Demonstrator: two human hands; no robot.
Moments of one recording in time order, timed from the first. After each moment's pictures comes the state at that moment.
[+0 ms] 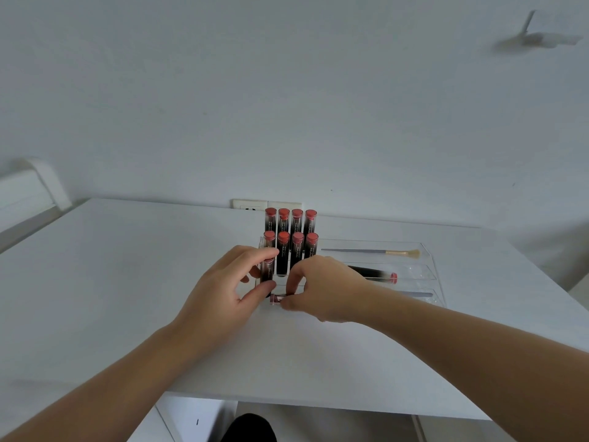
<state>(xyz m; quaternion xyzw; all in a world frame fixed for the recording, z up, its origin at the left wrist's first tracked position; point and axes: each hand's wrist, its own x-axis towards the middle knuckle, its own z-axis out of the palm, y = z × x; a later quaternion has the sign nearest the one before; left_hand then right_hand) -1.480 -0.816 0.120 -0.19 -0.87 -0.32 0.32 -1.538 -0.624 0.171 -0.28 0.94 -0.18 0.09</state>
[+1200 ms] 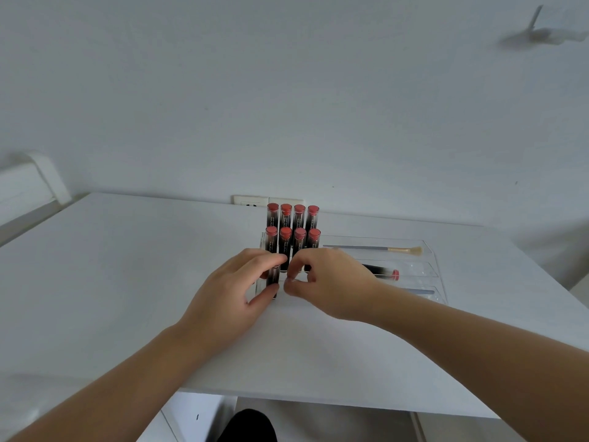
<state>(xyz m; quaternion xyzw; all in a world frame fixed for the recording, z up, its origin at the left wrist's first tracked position) -1.480 -0.810 0.114 -0.21 -0.88 -0.29 0.32 -1.536 -0.614 0.170 -0.32 0.92 -0.23 0.03</state>
